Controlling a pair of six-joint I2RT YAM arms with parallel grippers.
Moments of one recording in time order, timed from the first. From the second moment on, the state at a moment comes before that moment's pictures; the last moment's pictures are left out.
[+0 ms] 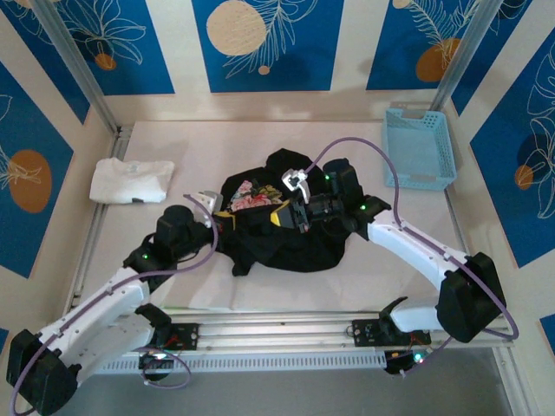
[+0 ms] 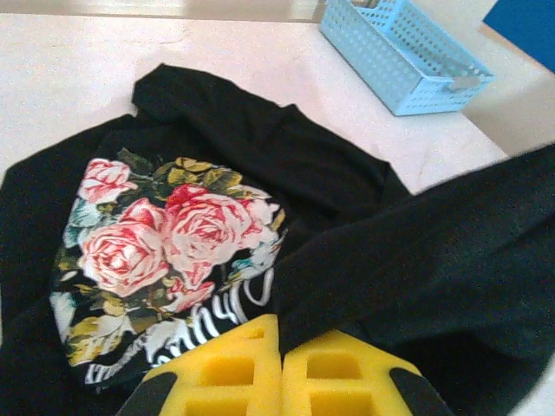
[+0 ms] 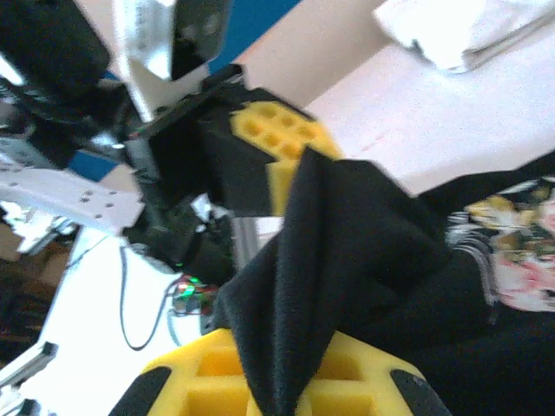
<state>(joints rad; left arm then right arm) -0.58 0.85 0.58 -0.13 0.14 -0.28 0.57 1.31 0.93 -0.13 -0.95 0.24</state>
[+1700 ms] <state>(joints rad) -0.64 1.09 0.65 0.01 0.50 -0.32 0.52 1.41 0.93 0.01 -1.00 0.45</state>
